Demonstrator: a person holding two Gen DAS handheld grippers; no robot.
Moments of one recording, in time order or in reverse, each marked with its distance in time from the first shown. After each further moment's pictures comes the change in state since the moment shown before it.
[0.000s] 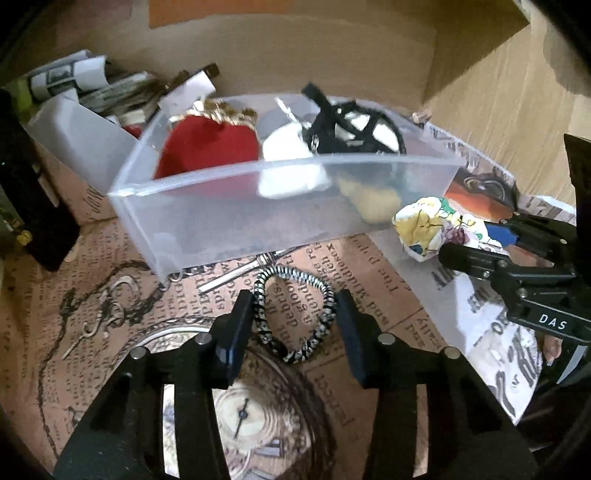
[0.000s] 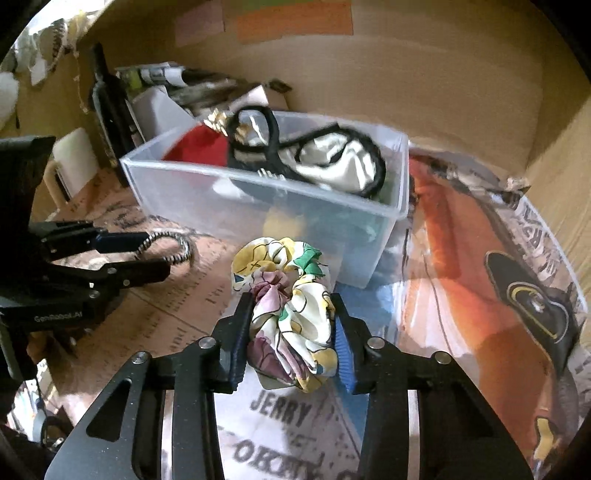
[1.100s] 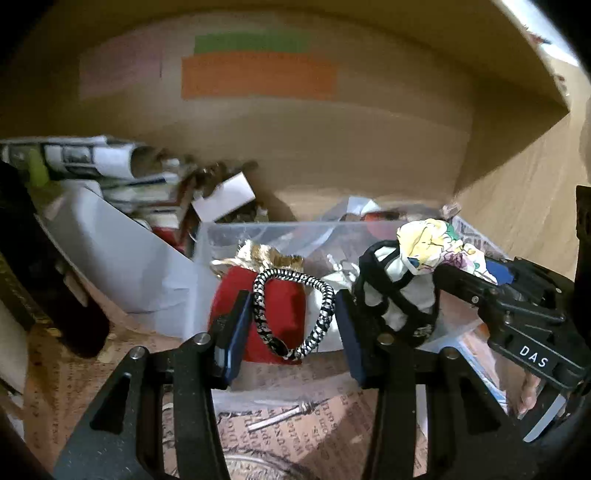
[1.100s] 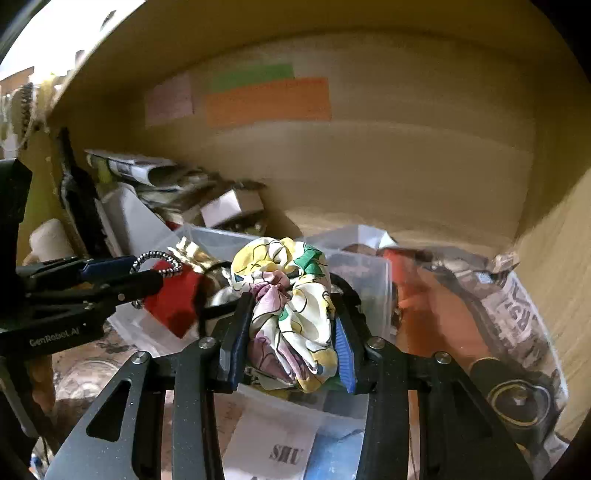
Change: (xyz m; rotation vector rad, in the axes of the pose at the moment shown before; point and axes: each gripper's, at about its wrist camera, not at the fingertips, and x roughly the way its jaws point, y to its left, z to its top) left arm 0.004 0.032 0.098 -0.081 -0.180 0.055; right arm 0.011 -0.013 0.083 0.068 -0.212 -0.061
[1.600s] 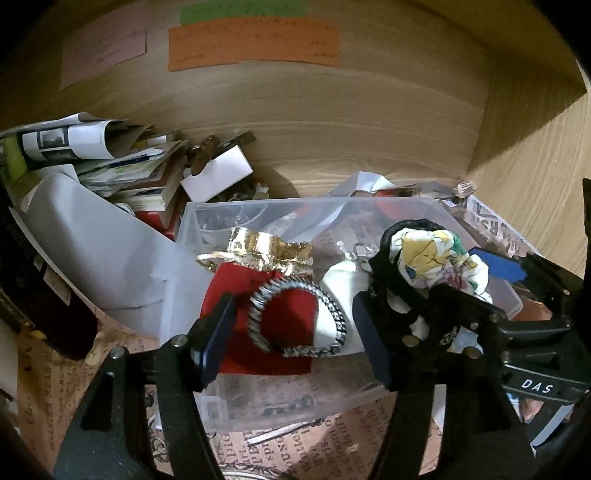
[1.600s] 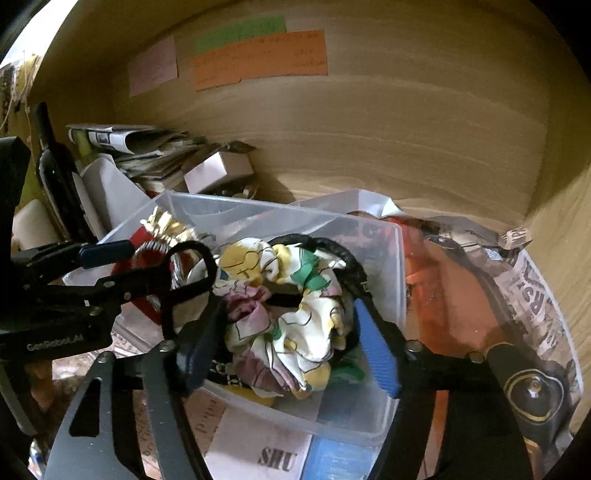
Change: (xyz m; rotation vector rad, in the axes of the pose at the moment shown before) left arm 0.031 0.001 -0.003 0.016 0.062 0.022; right arm 0.026 -0.003 -0.009 -0.002 0.083 -0.023
